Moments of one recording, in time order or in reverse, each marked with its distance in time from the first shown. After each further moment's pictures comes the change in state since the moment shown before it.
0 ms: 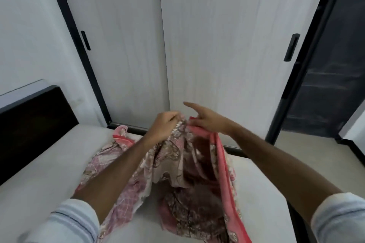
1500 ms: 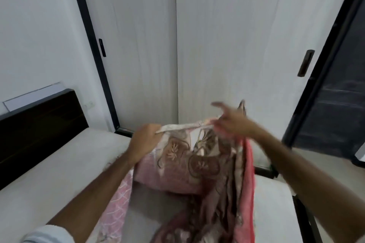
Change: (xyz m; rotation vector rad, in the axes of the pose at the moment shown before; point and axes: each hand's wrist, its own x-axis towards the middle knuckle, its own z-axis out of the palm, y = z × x) left_hand -0.032 -0.043 -0.064 0.359 0.126 -0.123; right_hand -0.020 -0.026 -0.046 -0.258 0.203 0.028
